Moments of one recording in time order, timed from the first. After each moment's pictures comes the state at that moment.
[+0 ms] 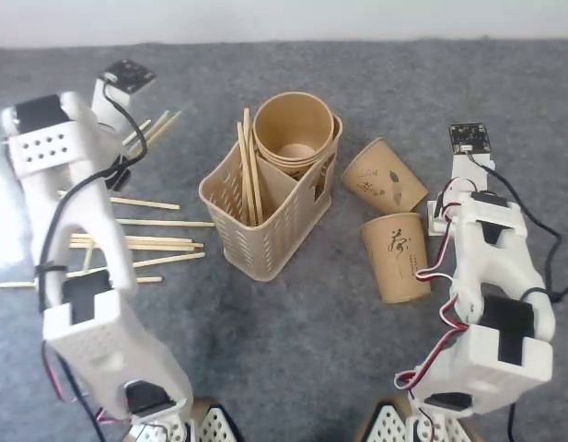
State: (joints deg) left arm -22.9 20.5 -26.4 99.2 -41.0; right arm 11.1 5.6 33.4 35.8 14.3
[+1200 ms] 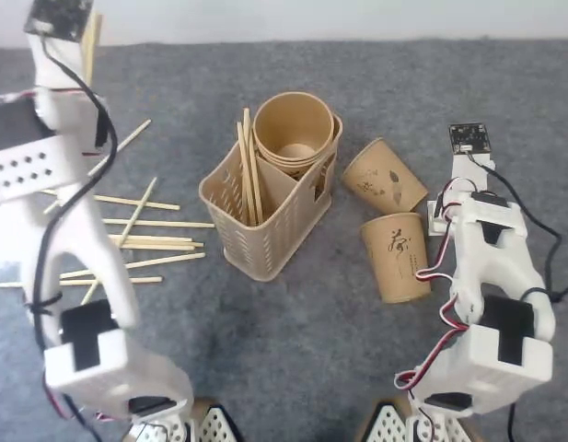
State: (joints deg) left arm -21.9 6.8 -31.4 92.4 -16.0; right arm 11.1 5.6 33.4 35.8 14.3
